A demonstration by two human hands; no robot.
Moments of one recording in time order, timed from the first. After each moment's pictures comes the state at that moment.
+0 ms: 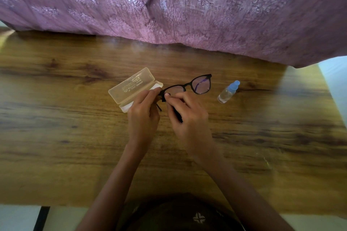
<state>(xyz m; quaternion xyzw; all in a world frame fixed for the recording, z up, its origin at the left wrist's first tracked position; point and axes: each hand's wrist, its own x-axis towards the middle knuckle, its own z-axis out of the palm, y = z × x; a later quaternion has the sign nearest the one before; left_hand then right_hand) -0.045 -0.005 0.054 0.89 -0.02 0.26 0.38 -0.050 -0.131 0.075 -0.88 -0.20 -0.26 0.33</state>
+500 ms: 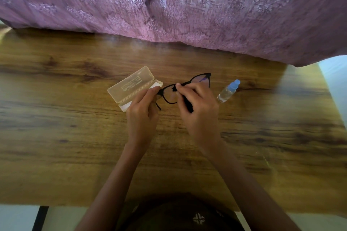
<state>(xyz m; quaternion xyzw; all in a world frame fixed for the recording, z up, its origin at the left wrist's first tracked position) -0.044 -0.005 0.054 0.89 -0.01 0.27 0.37 -0.034 -0.143 0.078 -0.88 -0.16 -0.28 0.34</state>
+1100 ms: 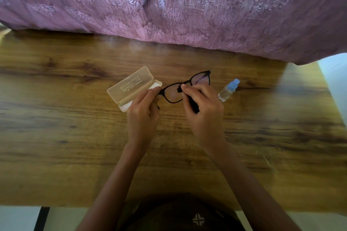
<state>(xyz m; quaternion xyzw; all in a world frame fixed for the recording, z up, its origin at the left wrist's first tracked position) -0.045 -0.007 0.055 0.88 -0.01 0.27 0.38 -0.035 -0.153 0.076 -0.88 -0.15 -0.29 0.35</state>
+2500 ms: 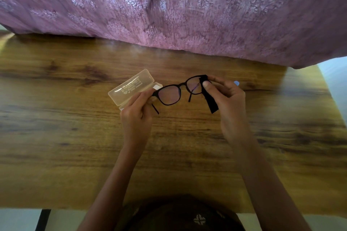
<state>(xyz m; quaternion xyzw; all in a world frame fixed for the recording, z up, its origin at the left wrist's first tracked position) -0.050 0.005 0.059 0.85 -0.01 0.30 0.42 -0.020 -0.191 0.109 -0.67 0.15 -0.01 0.73</state>
